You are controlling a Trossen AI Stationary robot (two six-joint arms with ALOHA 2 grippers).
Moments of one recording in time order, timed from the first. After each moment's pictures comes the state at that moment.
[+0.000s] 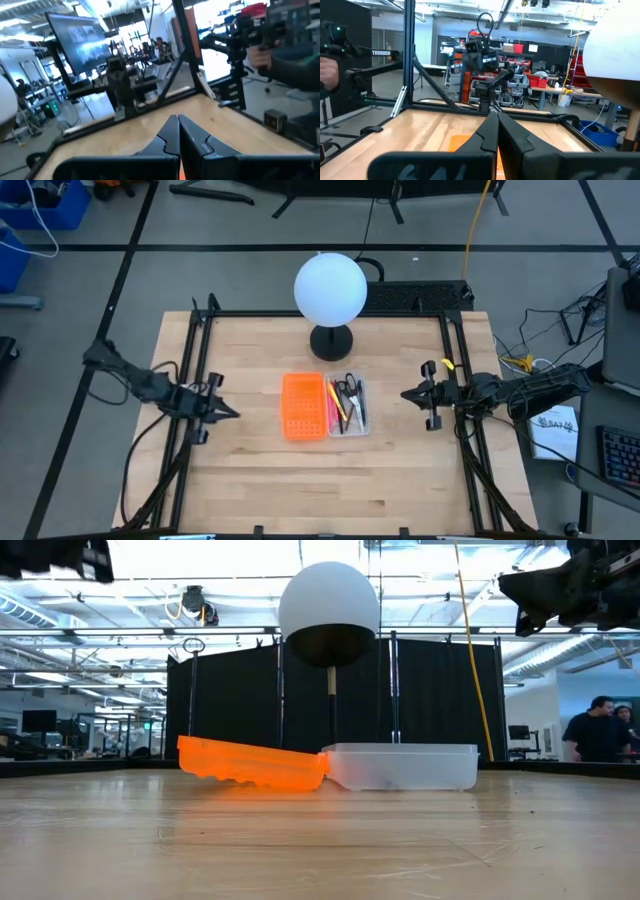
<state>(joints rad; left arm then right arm) -0.52 0.25 0.23 0.09 -0.24 0.30 0.16 0.29 0.01 0.45 0.13 -0.12</state>
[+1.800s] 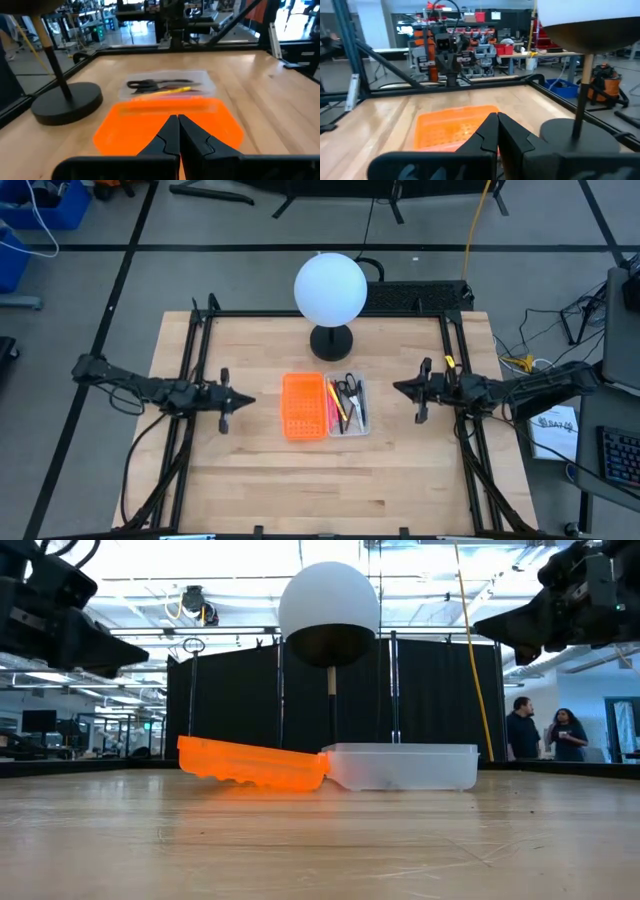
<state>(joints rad) -0.31 0.23 0.01 0.06 -0.36 -0.02 0.13 0.43 0.01 0.45 0.32 0.03</state>
